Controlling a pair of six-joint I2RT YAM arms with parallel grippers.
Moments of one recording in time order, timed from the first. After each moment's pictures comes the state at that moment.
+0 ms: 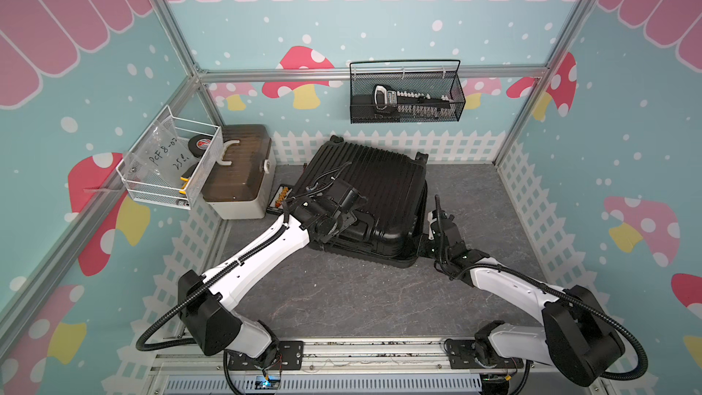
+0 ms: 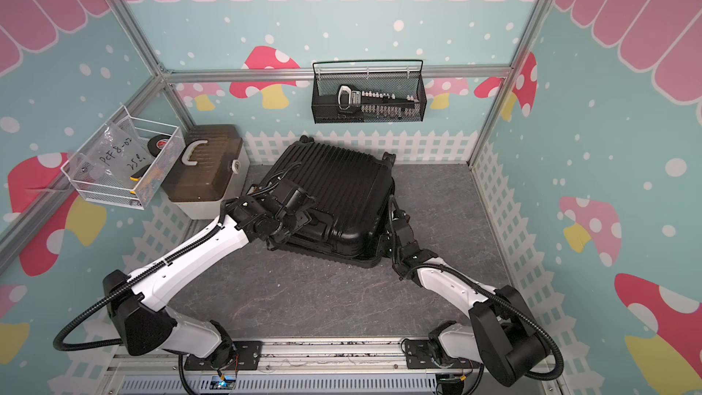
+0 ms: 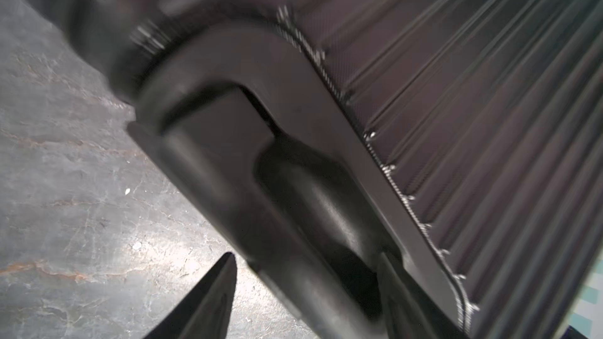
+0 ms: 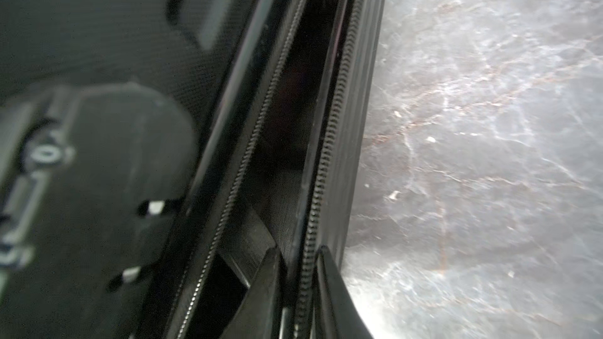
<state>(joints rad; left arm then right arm) -0.69 1.51 1.45 -1.01 -0.29 -1.26 0.50 1.28 0.59 -0.03 0.05 0.59</state>
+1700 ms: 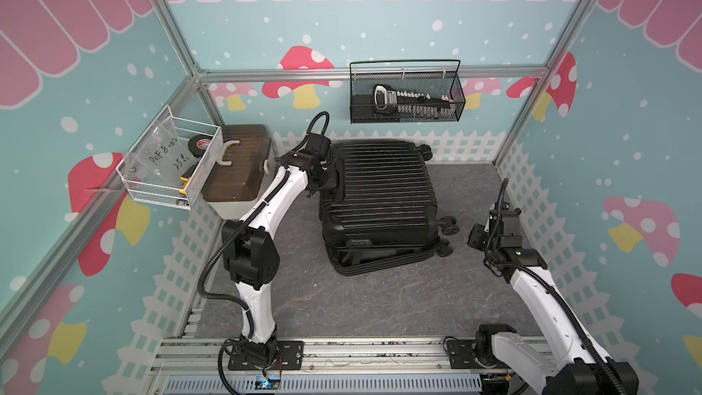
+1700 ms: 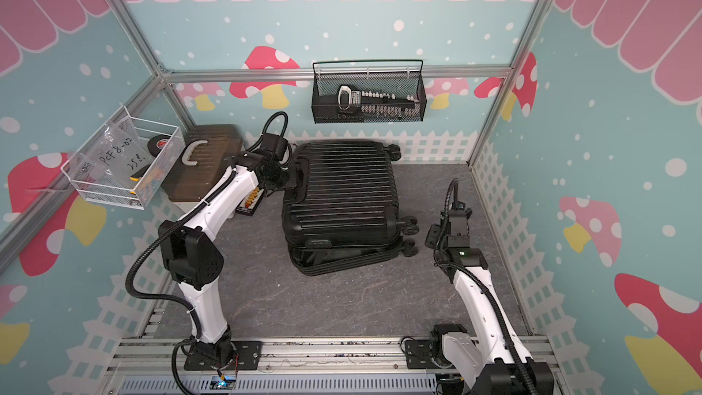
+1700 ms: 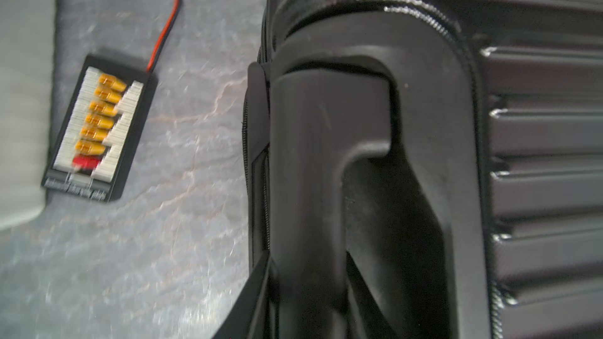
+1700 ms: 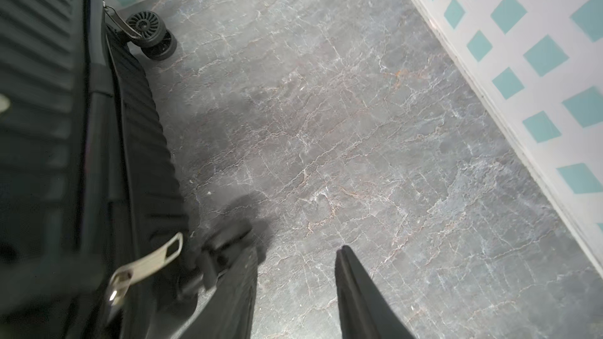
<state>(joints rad) -0.30 1.99 1.98 -1.00 0.01 -0.34 0.00 1.00 0.73 -0.51 0.13 0.32</state>
